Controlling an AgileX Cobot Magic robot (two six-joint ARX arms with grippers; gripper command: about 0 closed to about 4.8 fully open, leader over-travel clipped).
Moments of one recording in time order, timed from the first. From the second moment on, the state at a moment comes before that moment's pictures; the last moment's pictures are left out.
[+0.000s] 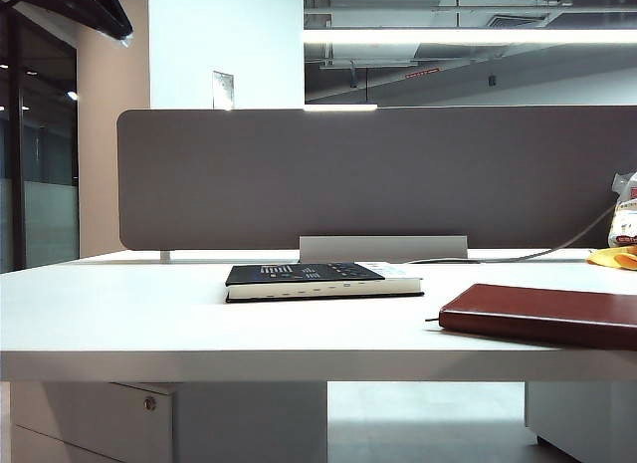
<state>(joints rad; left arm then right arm) -0.35 1.08 1.13 -0.91 0.53 0.12 -0.09 0.74 0.26 -0.14 -0.15 1.10</state>
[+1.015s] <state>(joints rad) -0.35 1.08 1.13 -0.91 0.53 0.12 -0.09 0.74 0.04 0.09 -0.18 1.24</state>
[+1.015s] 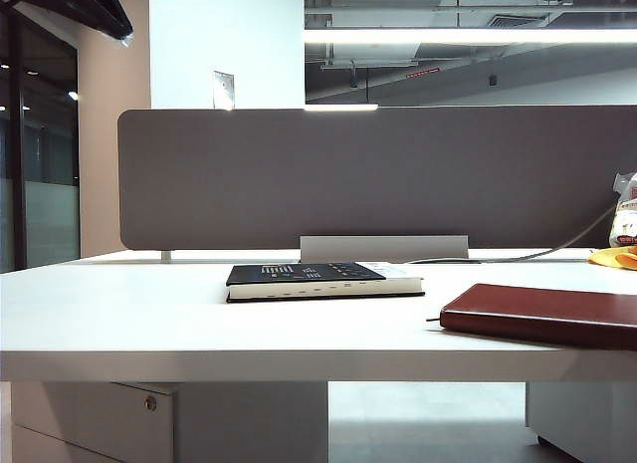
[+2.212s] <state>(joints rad) -0.35 1.11 1.13 -0.87 0.53 0.12 -0.09 0.74 0.10 0.22 -0.23 1.33</state>
